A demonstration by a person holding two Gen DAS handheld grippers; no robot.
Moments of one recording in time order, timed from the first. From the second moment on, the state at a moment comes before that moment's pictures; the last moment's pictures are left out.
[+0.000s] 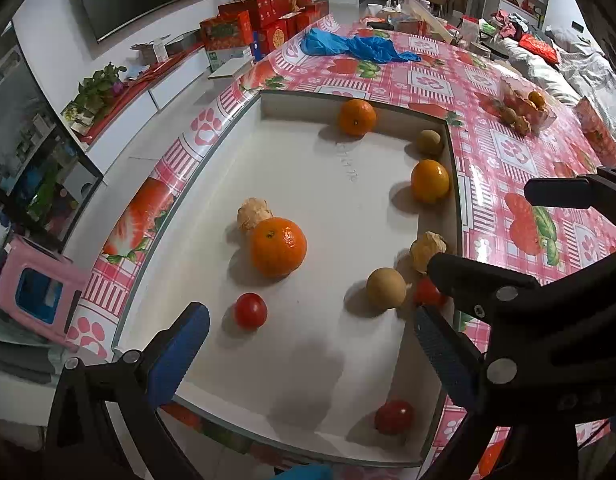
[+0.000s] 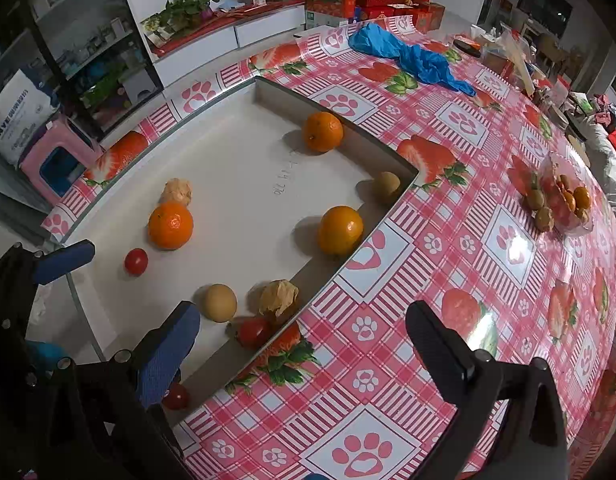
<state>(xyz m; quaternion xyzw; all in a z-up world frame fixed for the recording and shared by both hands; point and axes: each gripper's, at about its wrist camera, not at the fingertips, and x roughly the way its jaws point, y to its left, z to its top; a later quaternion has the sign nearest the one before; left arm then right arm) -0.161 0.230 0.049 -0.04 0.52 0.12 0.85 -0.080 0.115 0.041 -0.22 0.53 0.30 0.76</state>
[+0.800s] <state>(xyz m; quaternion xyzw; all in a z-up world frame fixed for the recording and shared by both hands) -0.162 0.225 0.049 -0.03 0.51 0.13 0.85 -0.083 0.113 0.041 -0.22 0.53 0.30 0.76</state>
